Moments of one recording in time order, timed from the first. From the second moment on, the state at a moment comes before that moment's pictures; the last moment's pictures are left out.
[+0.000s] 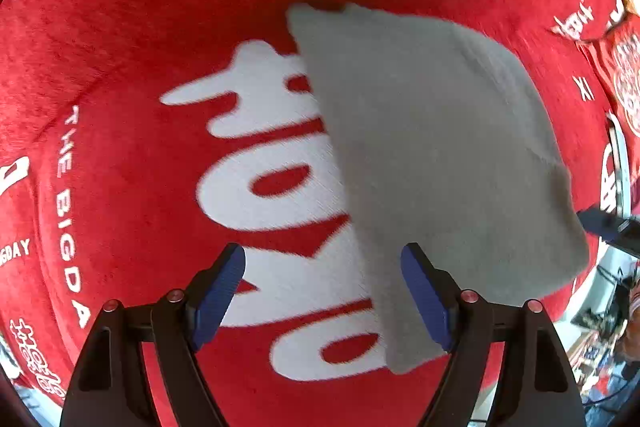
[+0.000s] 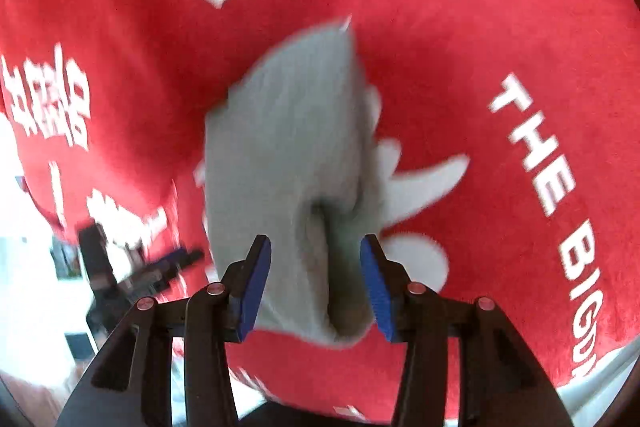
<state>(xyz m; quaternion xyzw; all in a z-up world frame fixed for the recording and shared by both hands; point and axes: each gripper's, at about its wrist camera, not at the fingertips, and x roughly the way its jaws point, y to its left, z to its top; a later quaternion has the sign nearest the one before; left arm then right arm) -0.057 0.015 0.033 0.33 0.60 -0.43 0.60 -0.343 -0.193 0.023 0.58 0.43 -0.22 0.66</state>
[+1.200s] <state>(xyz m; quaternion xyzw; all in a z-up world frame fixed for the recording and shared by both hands) -0.079 0.078 0.046 0.36 0.58 -0.44 0.58 -0.380 -0.112 0.049 0.56 0.47 -0.36 0.58</state>
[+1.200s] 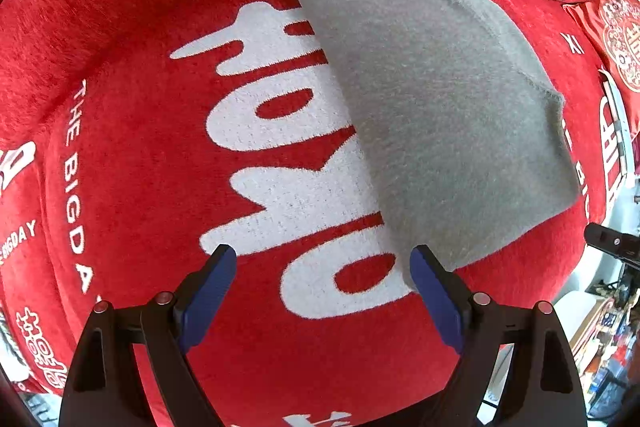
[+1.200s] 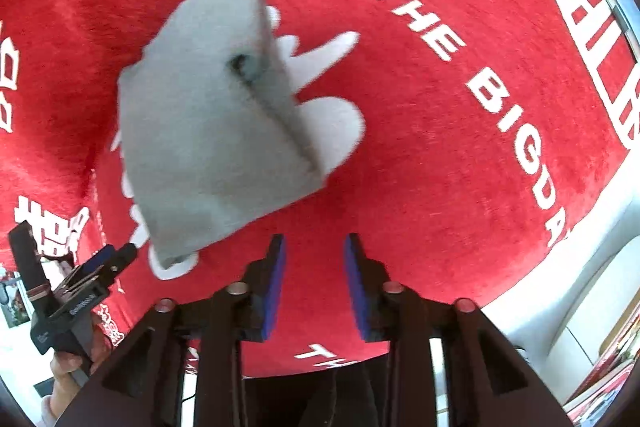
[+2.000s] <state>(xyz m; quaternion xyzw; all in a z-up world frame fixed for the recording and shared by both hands) -0.015 0.035 0.044 0.29 0.60 -0.35 0.66 -0.312 -0.173 0.058 0.50 0.47 -0.32 0.65</state>
